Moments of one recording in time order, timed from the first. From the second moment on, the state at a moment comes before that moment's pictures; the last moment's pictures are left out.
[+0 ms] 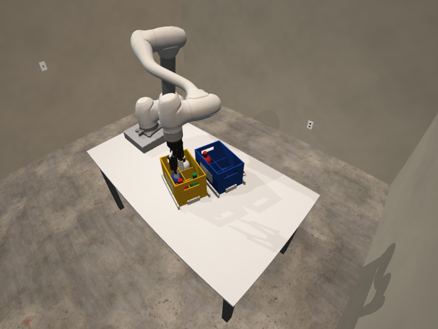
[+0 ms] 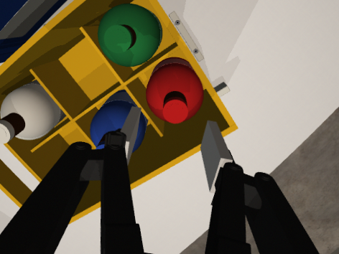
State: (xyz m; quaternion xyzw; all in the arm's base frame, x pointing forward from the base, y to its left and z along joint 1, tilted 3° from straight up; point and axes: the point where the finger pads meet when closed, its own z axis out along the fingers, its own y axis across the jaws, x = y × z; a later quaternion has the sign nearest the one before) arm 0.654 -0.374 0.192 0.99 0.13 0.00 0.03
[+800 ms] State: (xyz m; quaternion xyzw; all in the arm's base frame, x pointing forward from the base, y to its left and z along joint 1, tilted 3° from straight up) arm 0.655 -0.375 0.165 0.99 0.13 0.00 0.03
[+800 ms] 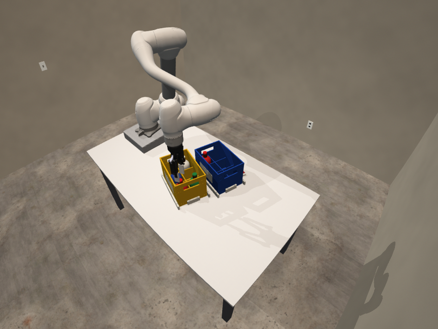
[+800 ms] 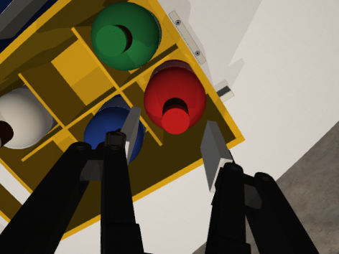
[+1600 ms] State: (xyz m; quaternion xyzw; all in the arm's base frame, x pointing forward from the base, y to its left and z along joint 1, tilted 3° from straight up) arm 0.655 -0.377 0.136 0.99 0.13 0.00 0.03
